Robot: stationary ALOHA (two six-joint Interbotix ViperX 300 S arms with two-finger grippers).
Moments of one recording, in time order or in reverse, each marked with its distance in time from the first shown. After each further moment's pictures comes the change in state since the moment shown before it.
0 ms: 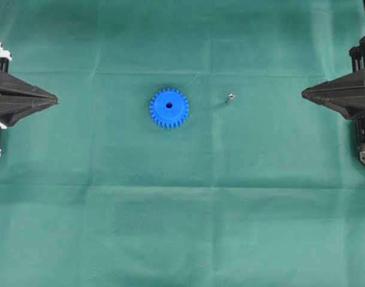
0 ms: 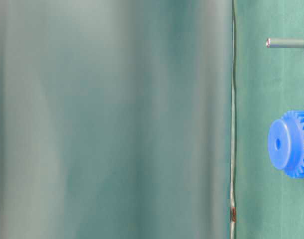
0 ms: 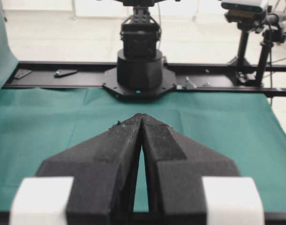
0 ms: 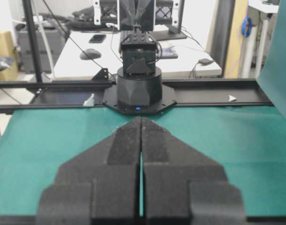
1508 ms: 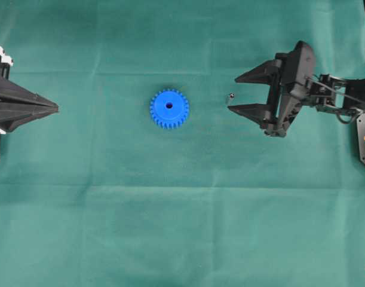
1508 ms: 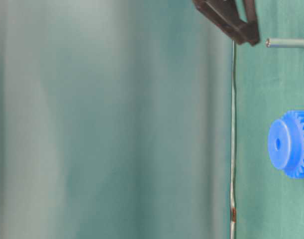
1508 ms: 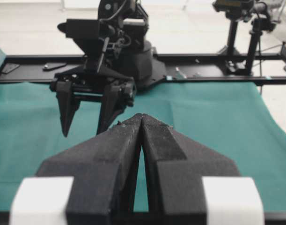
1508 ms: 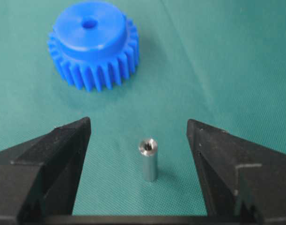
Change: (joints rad) left arm -0.031 0.000 -0.009 0.008 0.044 0.002; right arm -0.190 0.911 -0.043 0.063 -0.321 0.000
